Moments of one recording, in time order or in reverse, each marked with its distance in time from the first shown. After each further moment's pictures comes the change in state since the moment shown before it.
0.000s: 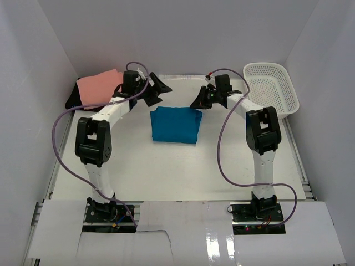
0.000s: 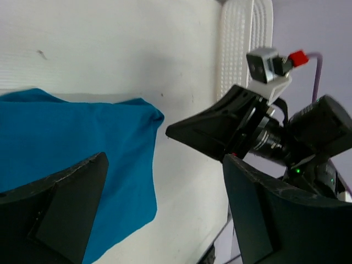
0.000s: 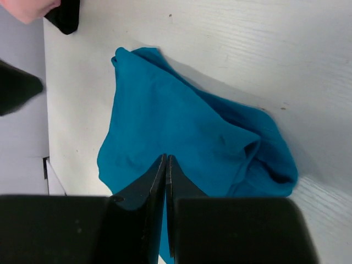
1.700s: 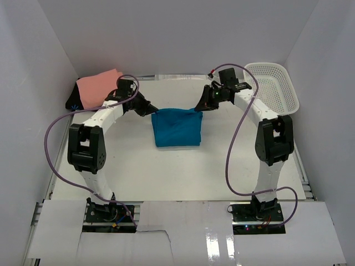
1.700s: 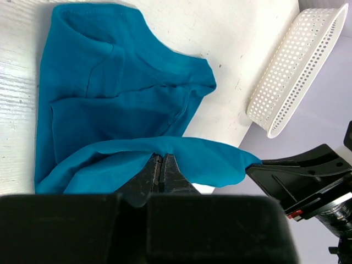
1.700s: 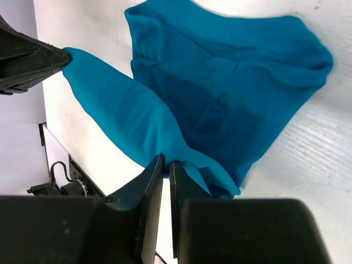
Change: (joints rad) left arm 0.030 -0.108 -0.119 -0.312 -0.058 -0.139; right arm 0.018 -0.246 -0.032 -0.375 0.024 -0.106
